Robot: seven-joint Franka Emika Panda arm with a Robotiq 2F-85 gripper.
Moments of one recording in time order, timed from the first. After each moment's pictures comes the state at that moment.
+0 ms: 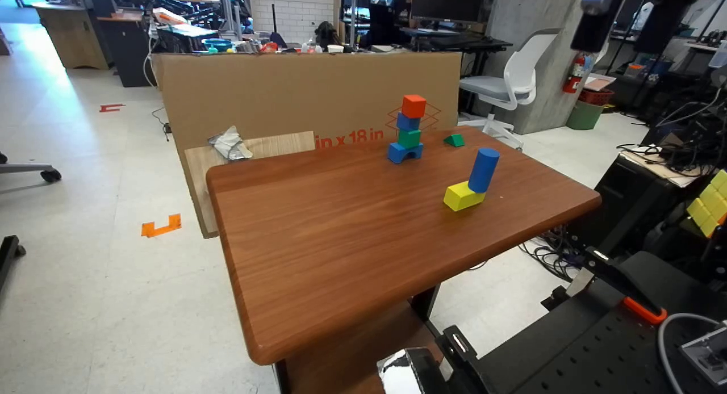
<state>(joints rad) 0.00 -0.37 -0.02 -2.54 -0.03 2.15 0.04</state>
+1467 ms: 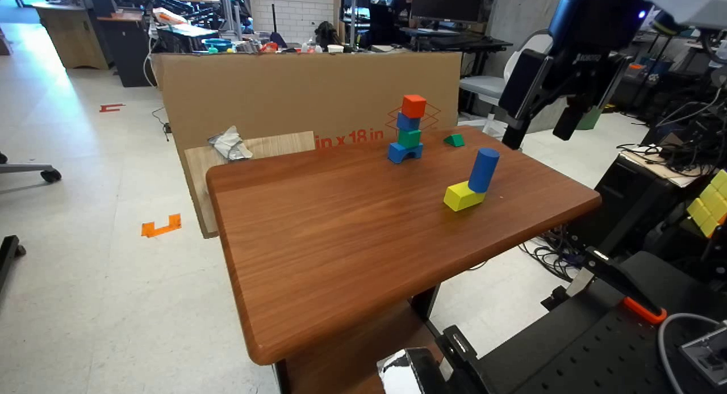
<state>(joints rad) -0.04 -0.04 -0.05 -2.57 -0.06 2.60 -0.01</state>
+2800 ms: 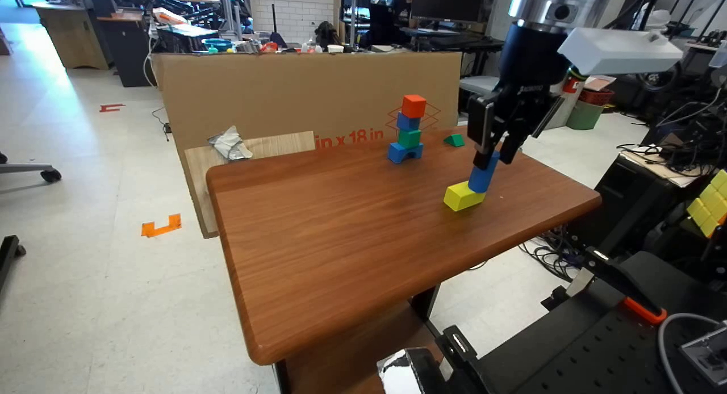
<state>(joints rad) -0.03 0.17 -0.03 -2.44 -0.06 2.67 -0.01</state>
